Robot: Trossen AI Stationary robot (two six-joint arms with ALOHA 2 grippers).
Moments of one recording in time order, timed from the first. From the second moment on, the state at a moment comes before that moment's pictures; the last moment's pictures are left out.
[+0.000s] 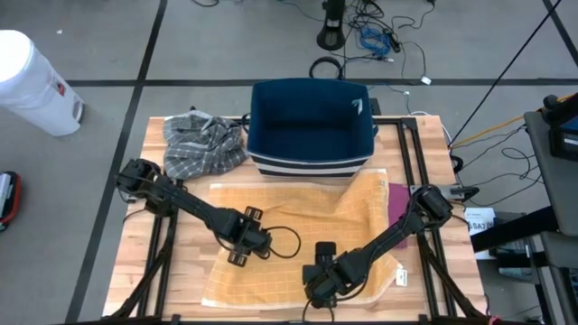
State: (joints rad) left arm -0.39 1.73 1.11 -0.75 -0.10 -0.04; right arm 0.59 2.08 1.54 -0.76 0.22 0.60
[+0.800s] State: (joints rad) left arm -0.39 1.74 1.11 -0.61 0.02 0.00; right arm 0.50 2.17 1.55 -0.67 0.21 0.47
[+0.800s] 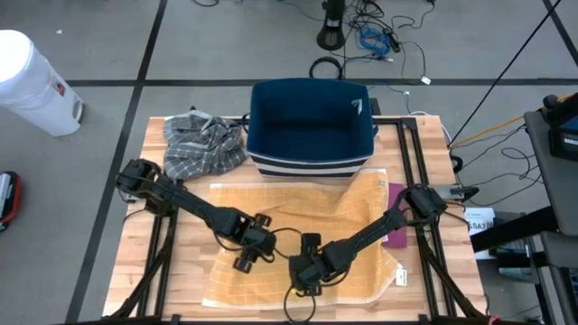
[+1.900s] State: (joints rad) left arm -0.28 1.74 1.11 -0.74 -0.06 0.09; right arm 0.50 2.11 1.54 -0.63 0.08 0.48
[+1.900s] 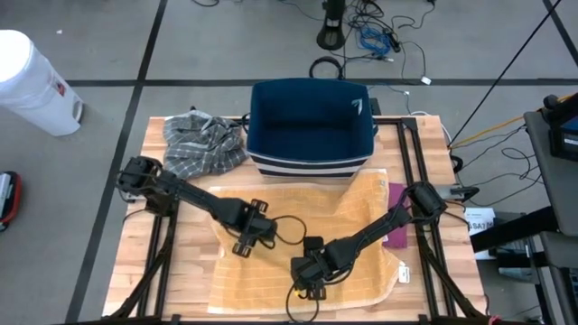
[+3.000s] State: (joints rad) left arm -0.20 1.36 1.09 -0.98 -0.07 0.04; right arm 0.31 2.13 1.54 -0.38 0.23 0.18
